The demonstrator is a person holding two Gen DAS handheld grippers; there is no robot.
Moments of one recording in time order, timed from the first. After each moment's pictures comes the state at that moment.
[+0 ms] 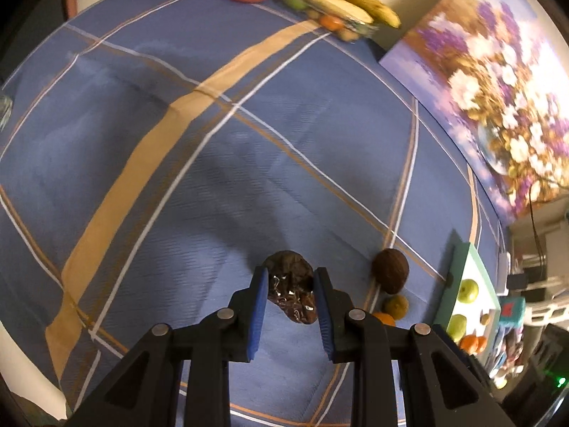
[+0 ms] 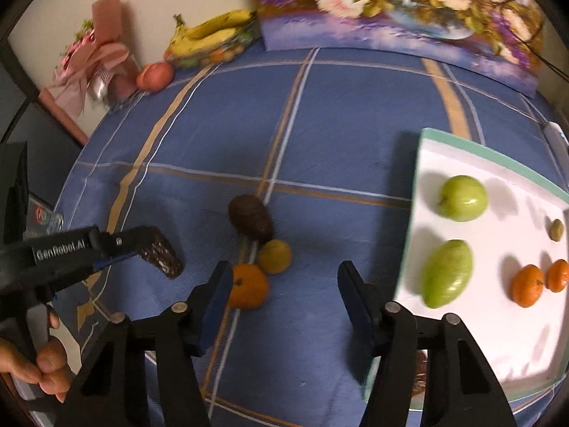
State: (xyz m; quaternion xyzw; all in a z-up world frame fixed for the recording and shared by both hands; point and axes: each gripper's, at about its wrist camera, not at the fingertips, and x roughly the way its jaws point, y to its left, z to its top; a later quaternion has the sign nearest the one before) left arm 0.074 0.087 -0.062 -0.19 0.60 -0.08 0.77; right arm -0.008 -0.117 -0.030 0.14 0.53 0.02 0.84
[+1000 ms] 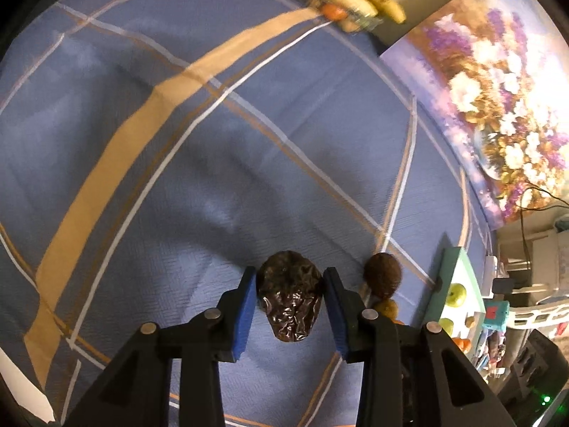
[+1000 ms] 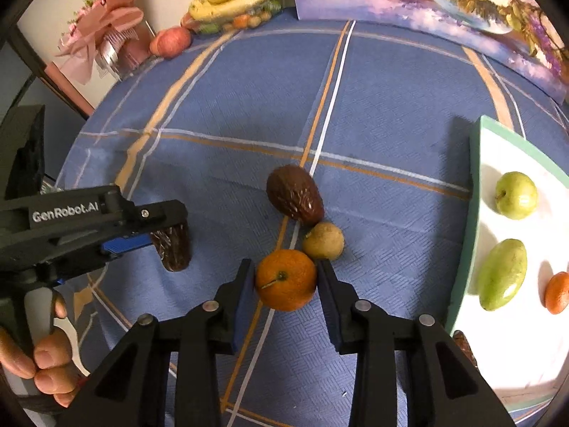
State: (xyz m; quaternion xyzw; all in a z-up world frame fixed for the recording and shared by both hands) left arm 0.081 0.087 -0.065 -0.21 0.61 -0.11 0.76; right arm 0.000 -0.094 -0.040 0.12 0.54 0.04 0.83
